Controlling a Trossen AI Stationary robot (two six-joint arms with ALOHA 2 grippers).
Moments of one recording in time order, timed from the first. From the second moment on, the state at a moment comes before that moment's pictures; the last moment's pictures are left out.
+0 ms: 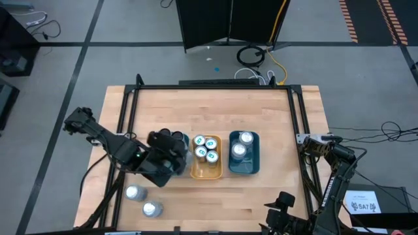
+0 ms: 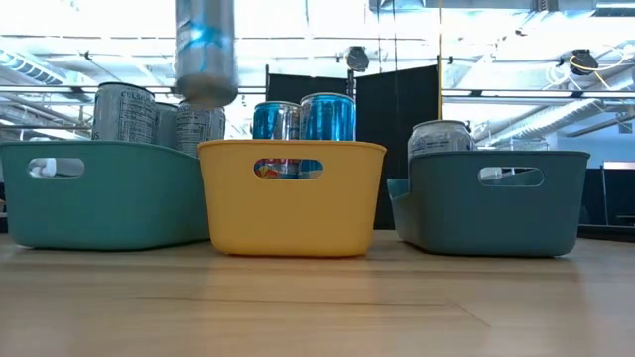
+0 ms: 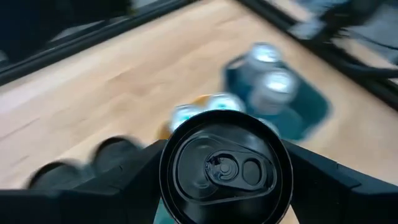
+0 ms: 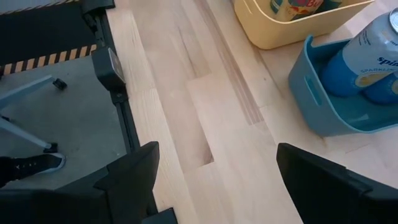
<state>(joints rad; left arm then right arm) -0.54 1.50 1.53 -1.17 -0.80 -1.23 1.09 1.95 1.84 -1.37 0.66 1.43</state>
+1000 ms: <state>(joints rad) -0.55 1.71 1.53 -1.54 -0.81 -1.77 1.09 1.95 1.84 -1.39 0.68 1.48</state>
